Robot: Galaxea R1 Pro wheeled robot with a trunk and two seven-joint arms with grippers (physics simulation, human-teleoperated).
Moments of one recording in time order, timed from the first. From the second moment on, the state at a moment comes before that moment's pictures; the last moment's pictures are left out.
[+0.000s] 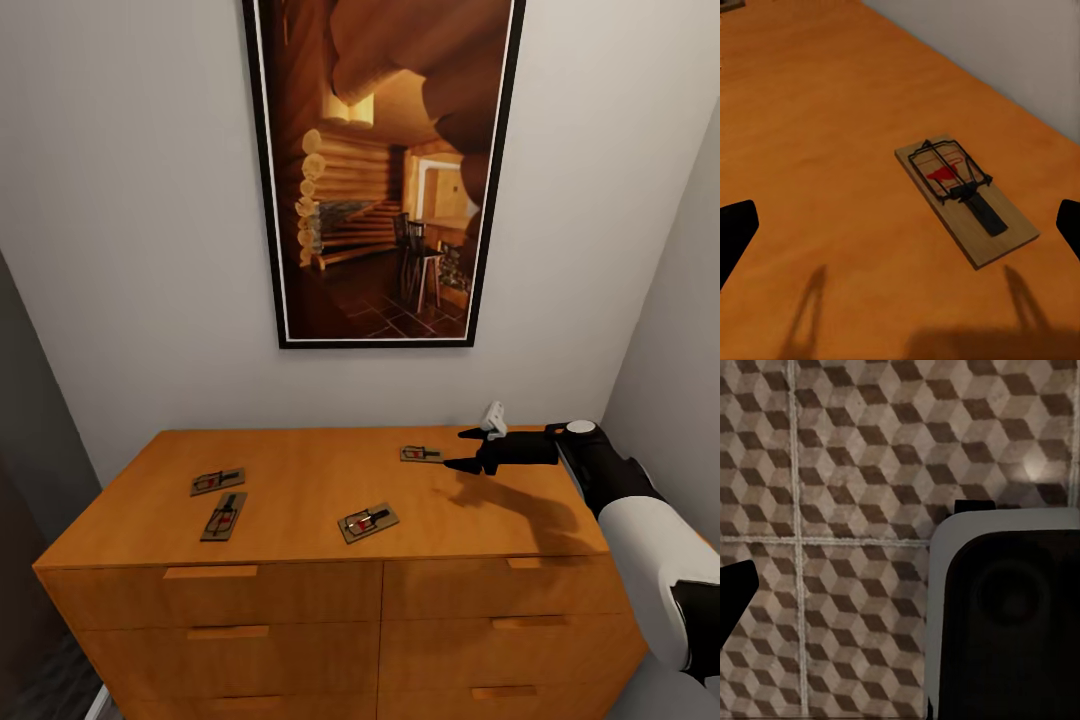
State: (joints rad) left arm 0.01 0.05 0.00 -0.02 -0.01 -0.34 0.14; right arm -1.02 -0.23 -0.07 -0.60 0.34 0.12 1.26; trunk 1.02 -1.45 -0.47
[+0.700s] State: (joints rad) left arm 0.01 0.05 -0.01 0.02 -0.01 -0.34 0.14; right arm -1.02 -0.23 -0.07 -0.54 0.33 0.10 1.26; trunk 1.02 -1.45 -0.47
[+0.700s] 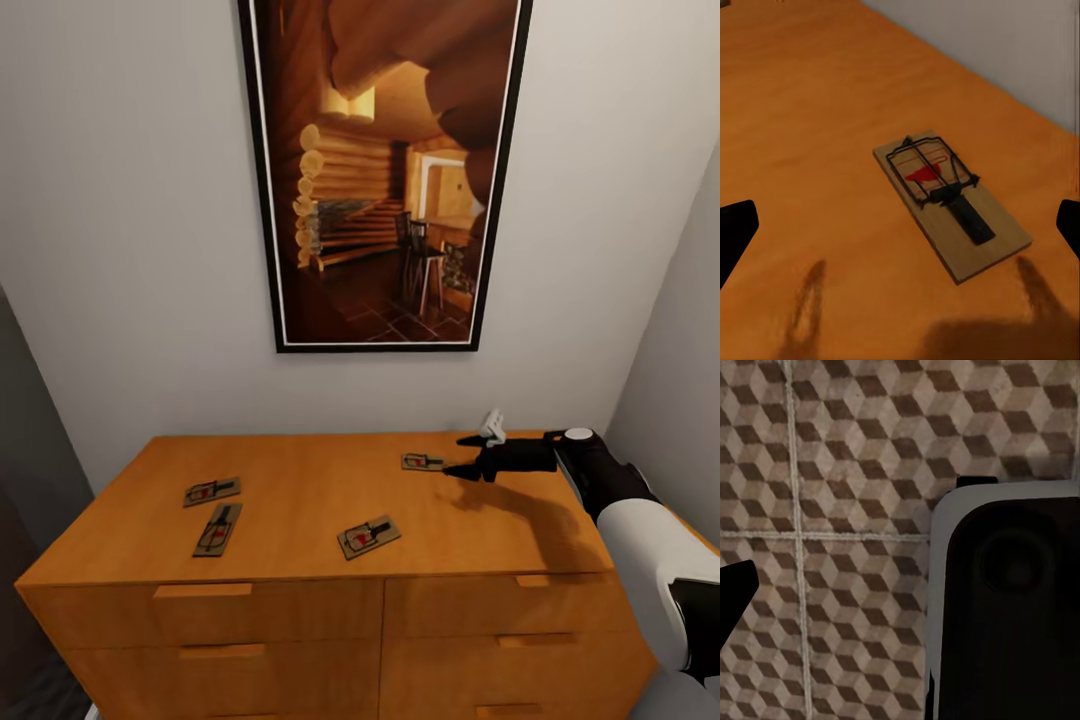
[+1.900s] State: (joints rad) left arm 0.01 0.05 -0.01 0.02 -0.01 -0.34 0.14; right arm -1.02 -0.23 -0.07 -0.52 0.33 0.05 1.26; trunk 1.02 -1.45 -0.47
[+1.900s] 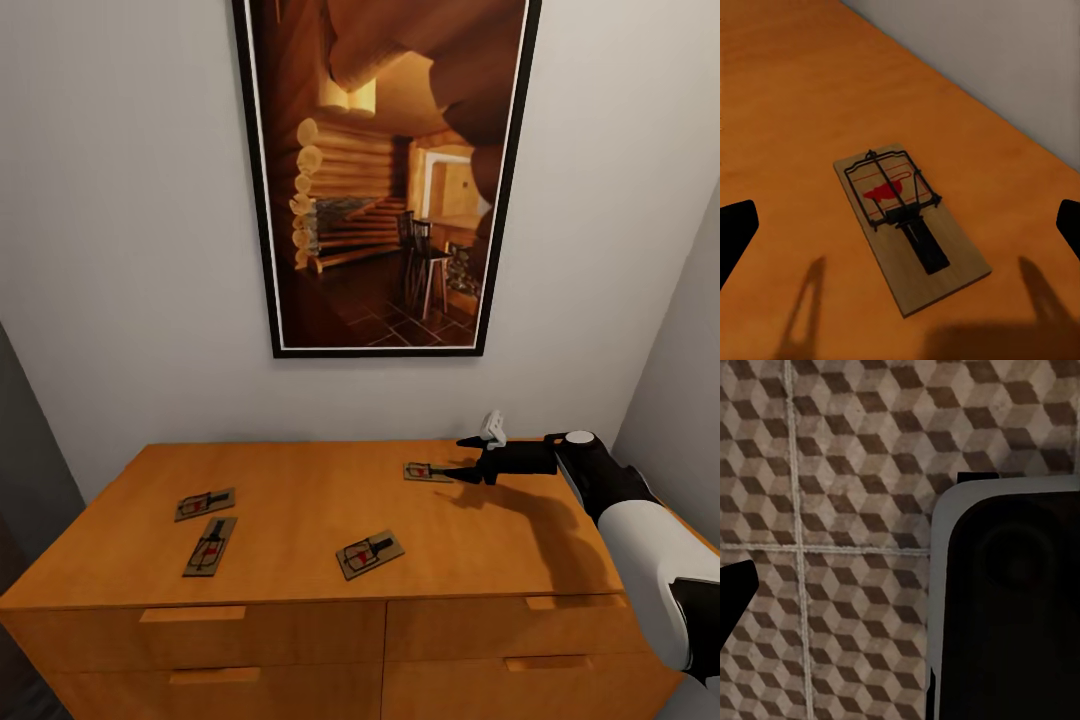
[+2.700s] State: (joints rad) left arm 0.01 0.05 -0.01 0.02 -0.01 -0.34 0.14; right arm -1.02 -0.23 -0.07 -0.52 0.33 0.05 1.26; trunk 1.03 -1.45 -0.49
